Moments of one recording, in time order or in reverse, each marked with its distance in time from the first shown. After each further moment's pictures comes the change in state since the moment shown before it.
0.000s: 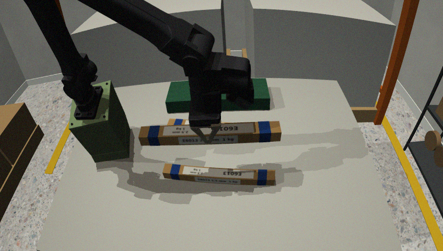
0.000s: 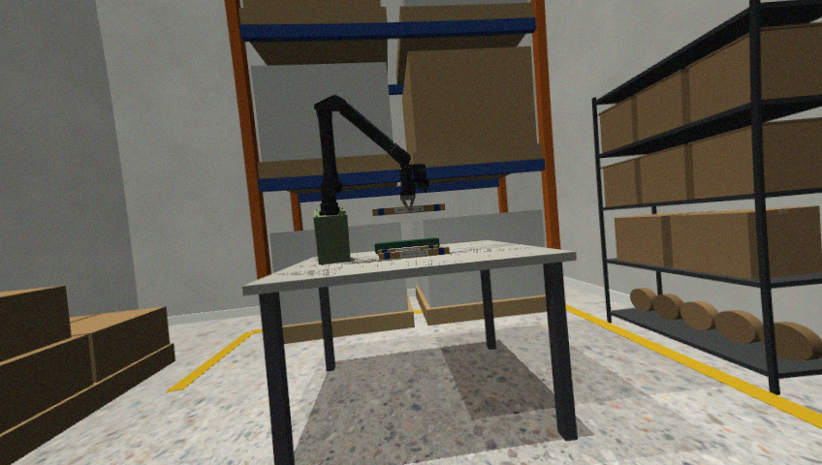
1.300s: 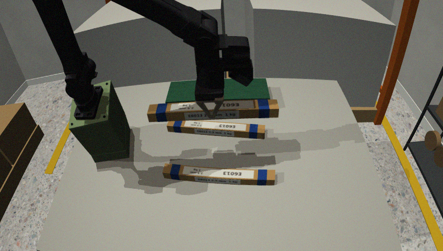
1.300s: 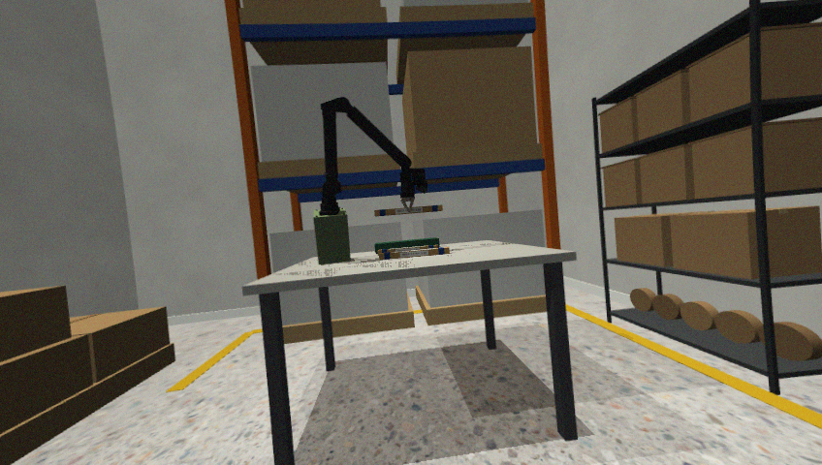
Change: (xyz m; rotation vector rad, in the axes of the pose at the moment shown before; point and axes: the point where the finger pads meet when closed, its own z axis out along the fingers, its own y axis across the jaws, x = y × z) arm -0.008 0.087 0.000 0.002 -0.001 0.008
